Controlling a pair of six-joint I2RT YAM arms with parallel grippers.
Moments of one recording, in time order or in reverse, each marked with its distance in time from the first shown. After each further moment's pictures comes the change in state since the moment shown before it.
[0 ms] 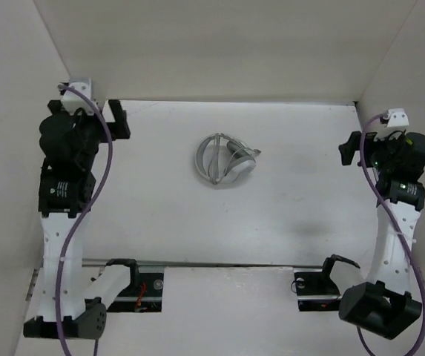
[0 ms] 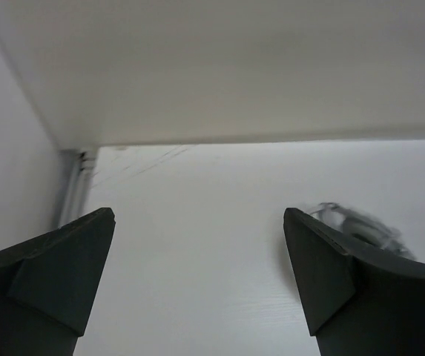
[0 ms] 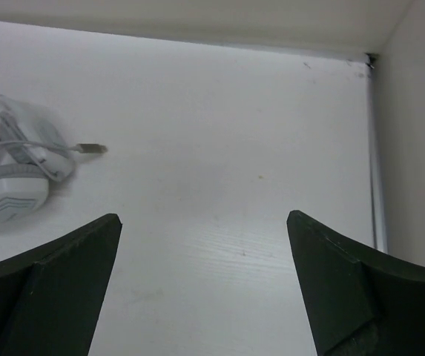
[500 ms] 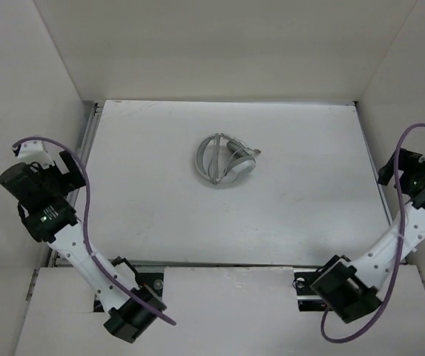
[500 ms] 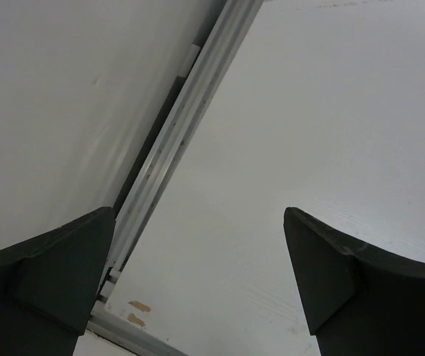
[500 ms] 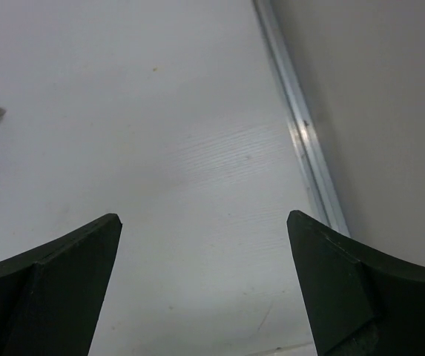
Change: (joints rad) left arm 0.838 -0.186 -0.340 -0.237 0.294 0.167; right arm -0.465 0.081 0.272 -0.578 -0.021 -0.127
